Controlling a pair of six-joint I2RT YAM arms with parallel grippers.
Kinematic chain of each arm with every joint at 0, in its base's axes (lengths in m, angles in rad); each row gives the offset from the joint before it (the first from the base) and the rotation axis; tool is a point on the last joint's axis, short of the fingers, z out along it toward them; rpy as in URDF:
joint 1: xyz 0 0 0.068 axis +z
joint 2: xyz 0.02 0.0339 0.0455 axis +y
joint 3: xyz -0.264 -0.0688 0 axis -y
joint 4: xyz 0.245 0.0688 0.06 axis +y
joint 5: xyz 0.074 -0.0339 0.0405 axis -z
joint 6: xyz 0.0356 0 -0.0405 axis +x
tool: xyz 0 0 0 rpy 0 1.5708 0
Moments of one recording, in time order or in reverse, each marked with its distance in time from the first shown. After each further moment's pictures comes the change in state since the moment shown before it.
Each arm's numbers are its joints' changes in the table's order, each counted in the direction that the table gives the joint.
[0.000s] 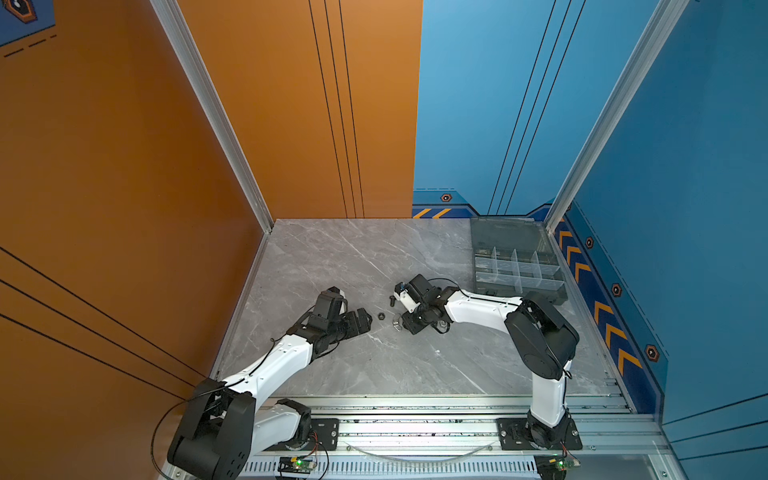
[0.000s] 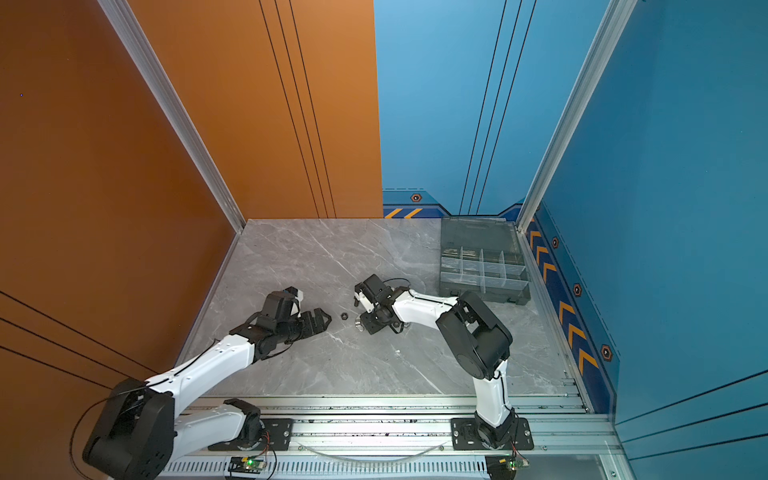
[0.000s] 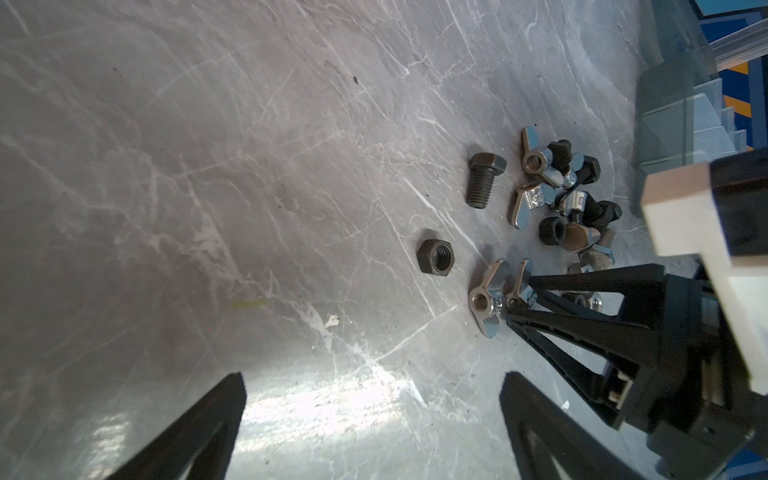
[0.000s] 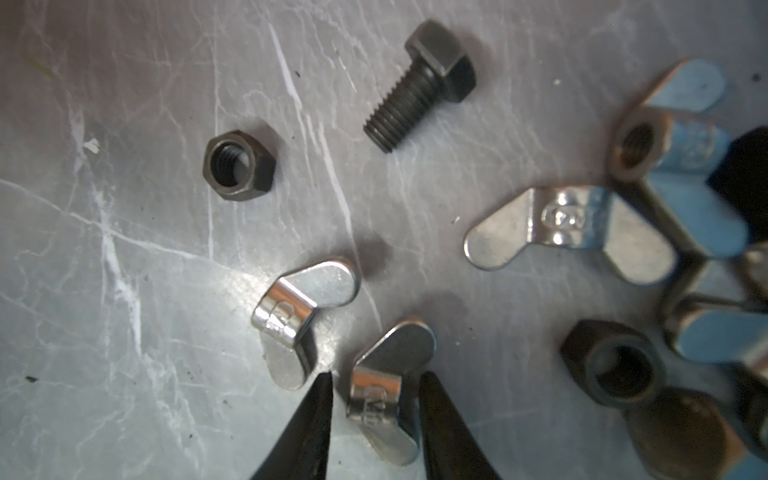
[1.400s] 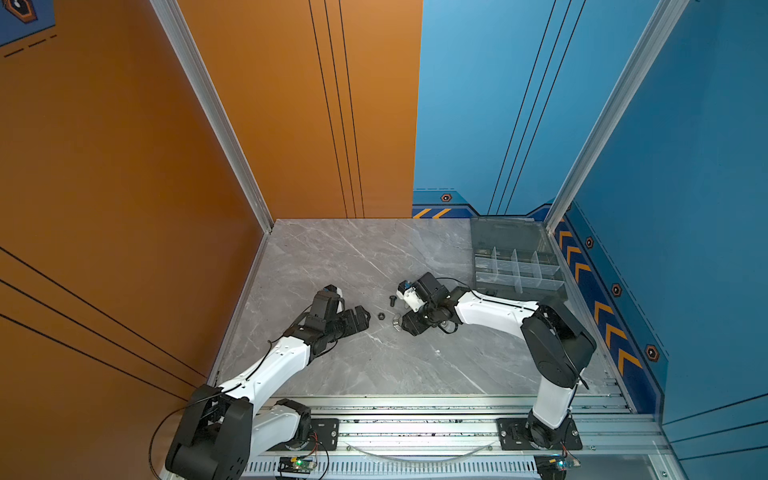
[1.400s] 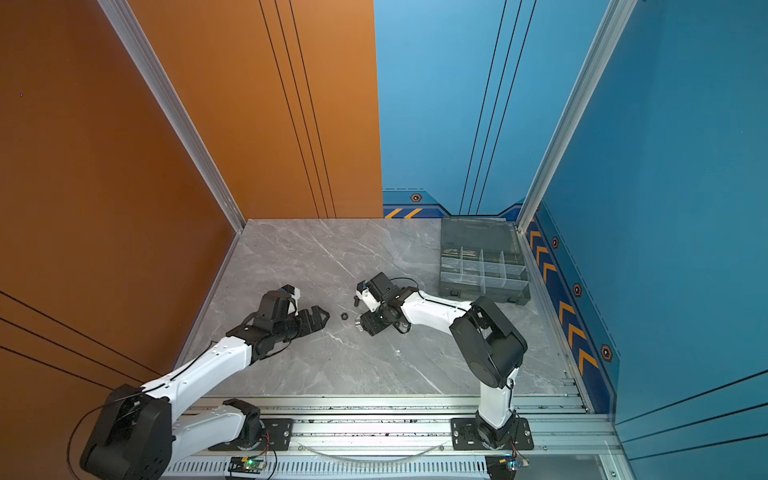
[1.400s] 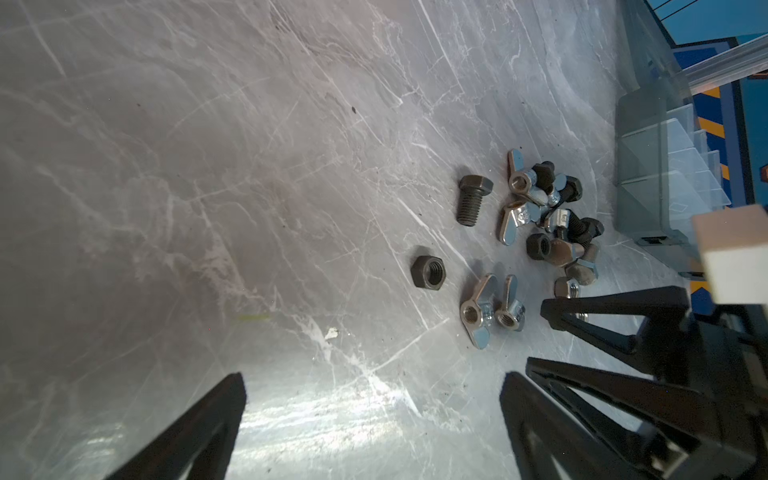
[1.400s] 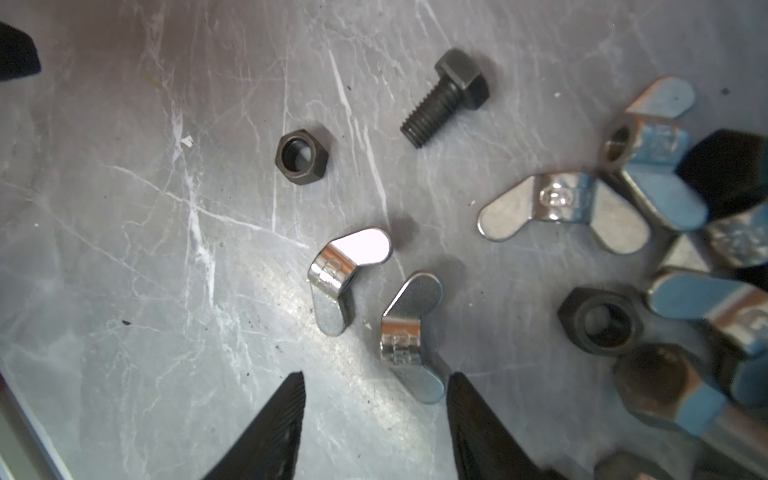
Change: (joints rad) left arm 0.022 -0.029 -0.006 -0.018 0.000 0.000; right arm -0.023 -0.093 -0.062 -0.017 -0.082 -0.024
